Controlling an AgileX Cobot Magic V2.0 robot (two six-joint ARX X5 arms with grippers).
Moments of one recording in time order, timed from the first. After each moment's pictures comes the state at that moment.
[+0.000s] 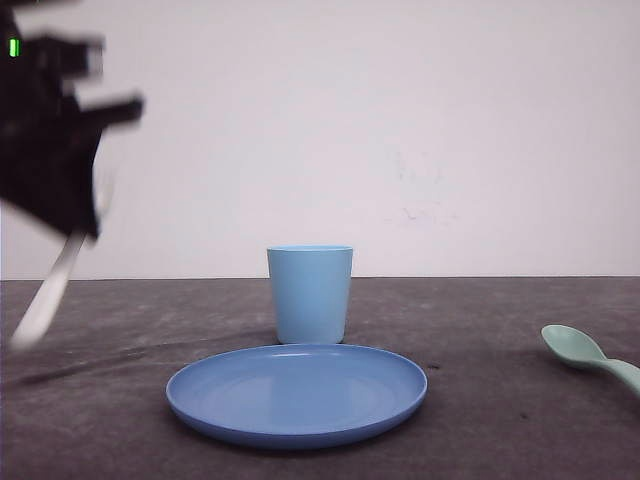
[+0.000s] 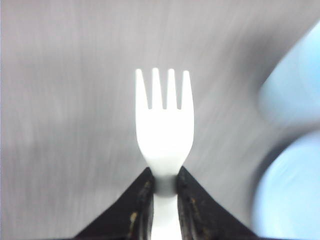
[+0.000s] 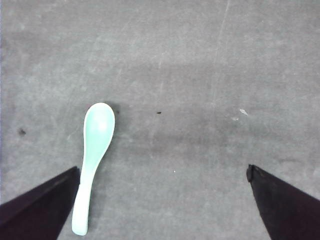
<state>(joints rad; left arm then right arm) -0.42 1.20 0.90 -0.51 -0.05 -0.21 0.03 0.84 0.82 -0.85 -0.11 0.07</state>
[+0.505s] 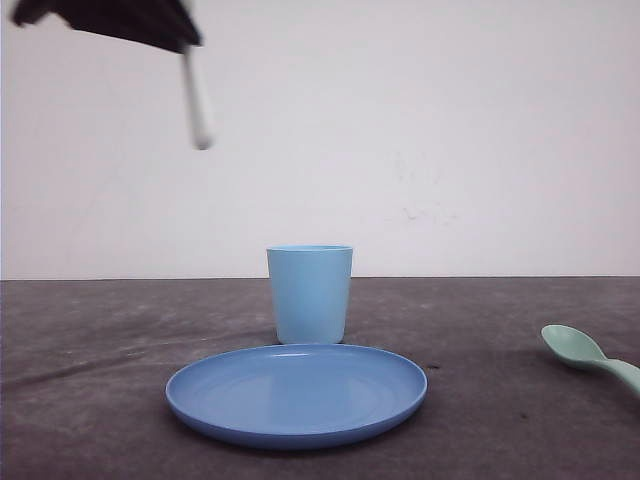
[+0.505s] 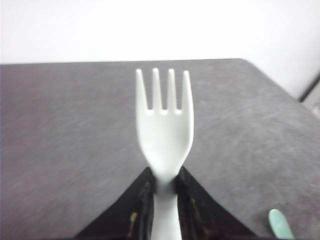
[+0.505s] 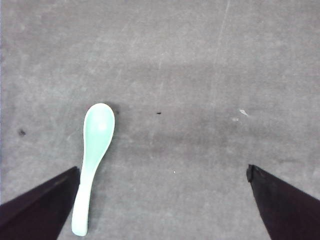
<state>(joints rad) -0.53 1.14 0.94 -0.06 0.05 -0.22 0.03 0.84 0.82 -0.85 -0.10 0.07</state>
